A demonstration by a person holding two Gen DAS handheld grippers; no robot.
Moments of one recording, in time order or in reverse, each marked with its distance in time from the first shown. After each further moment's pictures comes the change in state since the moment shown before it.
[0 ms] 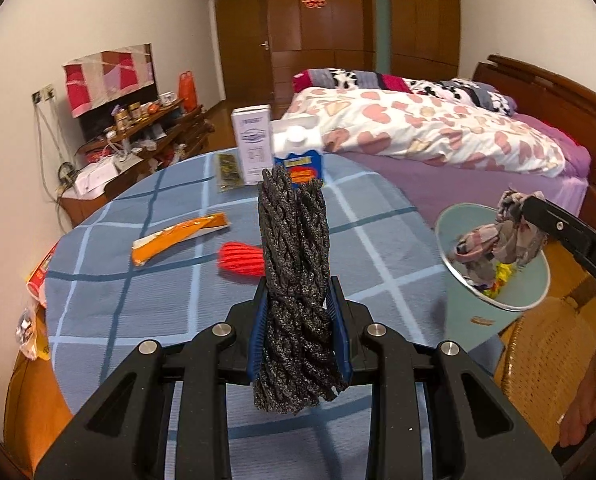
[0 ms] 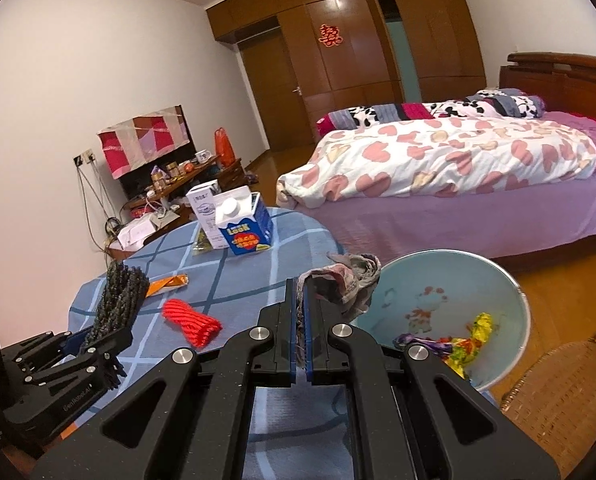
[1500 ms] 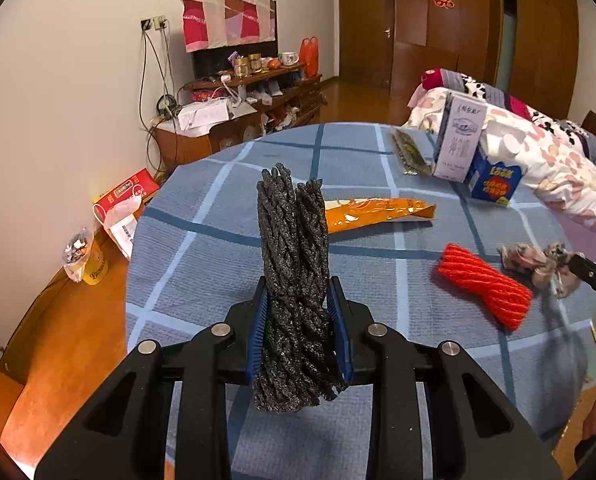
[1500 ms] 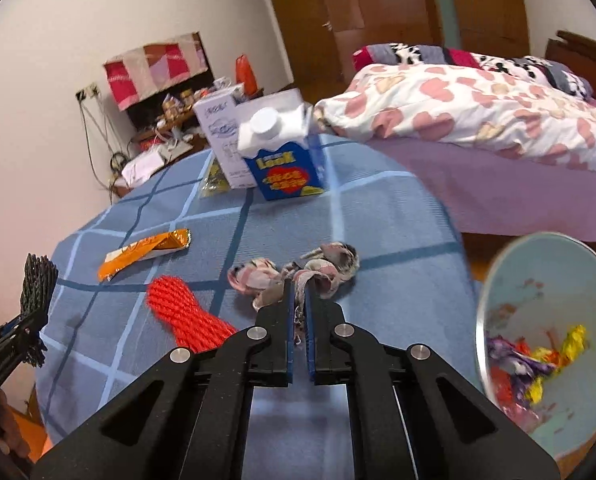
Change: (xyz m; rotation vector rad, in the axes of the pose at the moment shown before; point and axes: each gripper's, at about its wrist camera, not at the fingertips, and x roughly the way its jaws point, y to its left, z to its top) left arm 0.038 0.167 -0.022 -0.294 0.068 0.296; right arm 0.156 0.057 -0.006 -0.068 0.244 0.061
